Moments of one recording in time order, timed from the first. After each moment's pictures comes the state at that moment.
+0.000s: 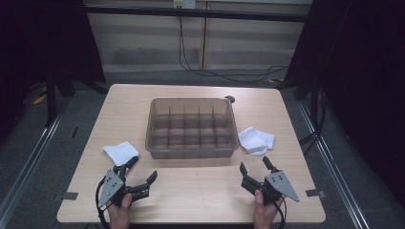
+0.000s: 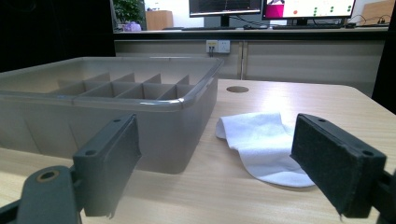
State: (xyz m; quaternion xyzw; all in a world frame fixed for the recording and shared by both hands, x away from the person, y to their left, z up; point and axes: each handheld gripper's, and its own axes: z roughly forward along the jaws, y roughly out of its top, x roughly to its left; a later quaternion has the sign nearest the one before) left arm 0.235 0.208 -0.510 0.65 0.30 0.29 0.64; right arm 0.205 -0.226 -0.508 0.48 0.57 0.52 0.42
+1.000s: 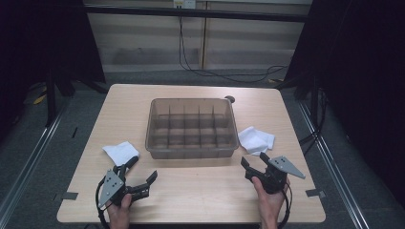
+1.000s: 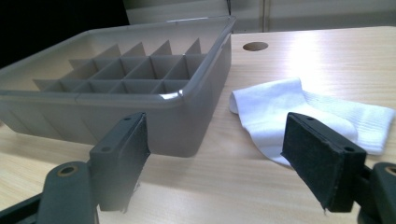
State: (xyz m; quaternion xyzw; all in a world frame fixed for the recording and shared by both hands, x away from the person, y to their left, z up) left arm 0.236 0.208 -0.510 0.65 0.29 0.29 0.64; right arm 0.228 -0.239 -0.477 0.54 0.61 0.49 0.30
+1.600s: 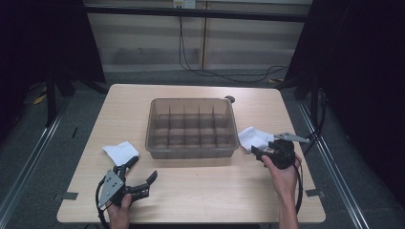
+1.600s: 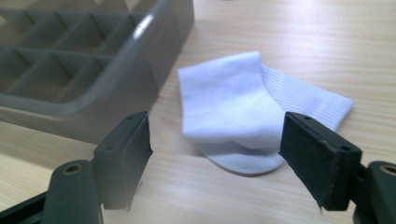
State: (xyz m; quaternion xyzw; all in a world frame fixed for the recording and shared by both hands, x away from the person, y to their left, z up) left arm 0.235 0.208 -0.510 0.65 0.30 0.29 0.64; right arm 0.292 -0.282 -0.455 0.58 0.69 0.38 0.22
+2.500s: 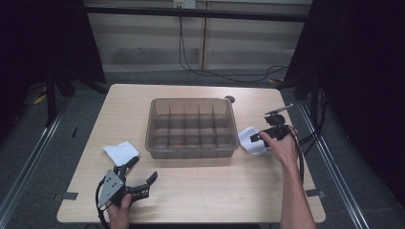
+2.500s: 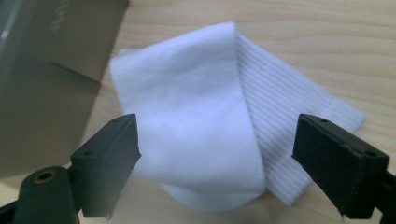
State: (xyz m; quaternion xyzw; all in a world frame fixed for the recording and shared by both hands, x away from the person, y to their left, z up) left arm 0.235 0.208 -0.510 0.65 0.29 0.28 0.64; right arm 0.395 -0.302 -0.454 0.62 0.75 0.22 0.06
